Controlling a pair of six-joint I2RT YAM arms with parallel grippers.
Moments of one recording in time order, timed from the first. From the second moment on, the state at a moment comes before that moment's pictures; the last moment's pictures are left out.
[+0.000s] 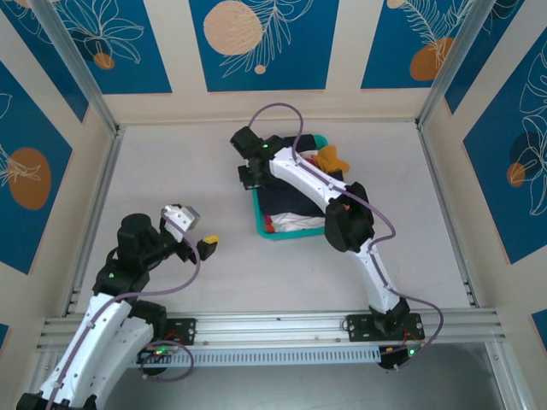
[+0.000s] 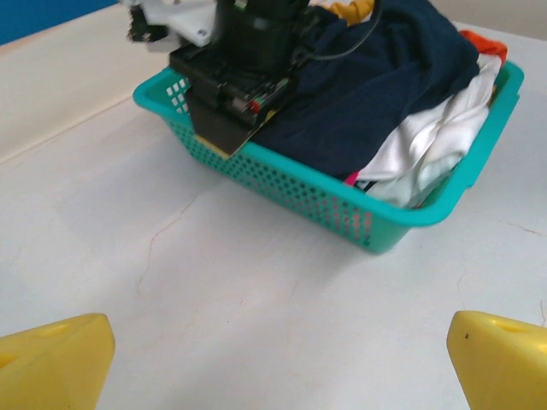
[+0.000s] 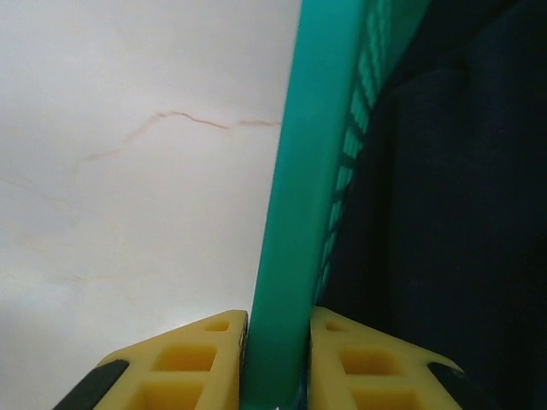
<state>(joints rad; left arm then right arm) -0.27 0.56 0.53 -0.39 0.45 0.28 0.72 2.29 2.17 -1.09 0.08 0.46</state>
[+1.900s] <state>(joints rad) -0.65 1.27 0.81 -0.01 0.55 0.29 0.04 2.21 1.99 -0.84 0.18 -0.21</state>
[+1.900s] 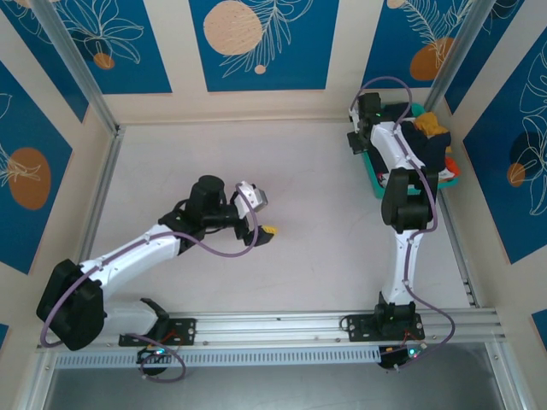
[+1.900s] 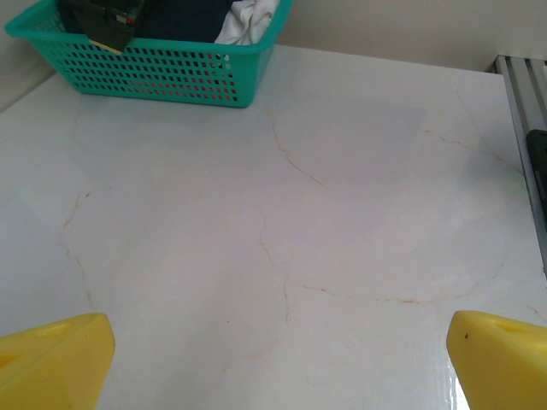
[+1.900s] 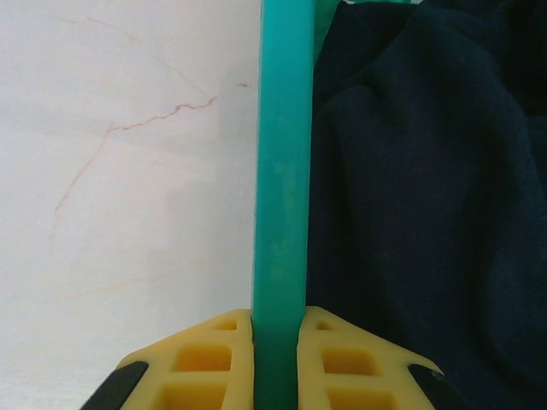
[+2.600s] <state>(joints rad) -0.68 1.34 0.86 0.02 0.55 0.28 -0.01 2.27 2.13 -0.91 0.17 -0.05</state>
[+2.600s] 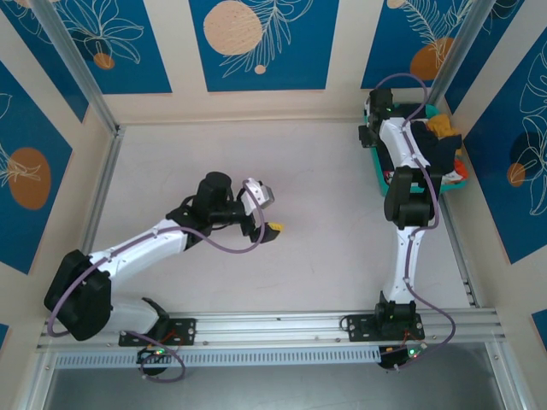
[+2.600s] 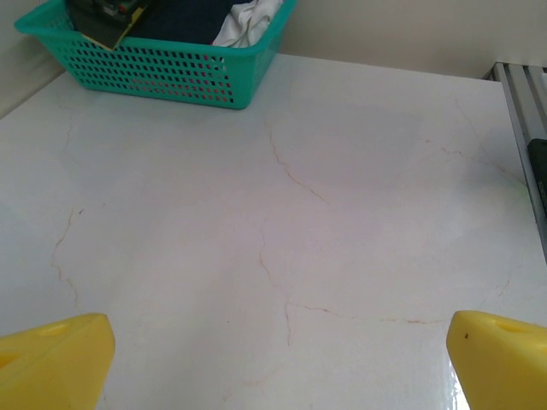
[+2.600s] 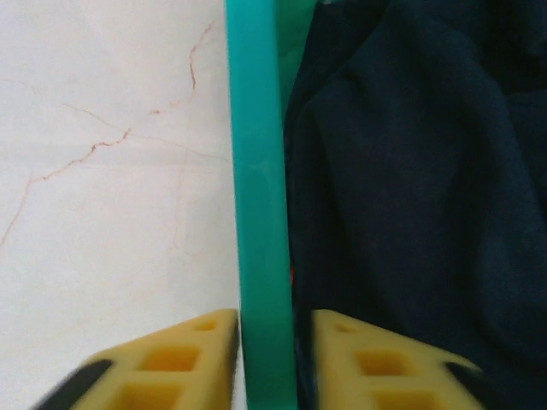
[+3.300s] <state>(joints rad) -0.74 1.45 0.90 0.17 0.55 0.23 -0.23 1.95 1.91 -0.86 0.08 0.20</state>
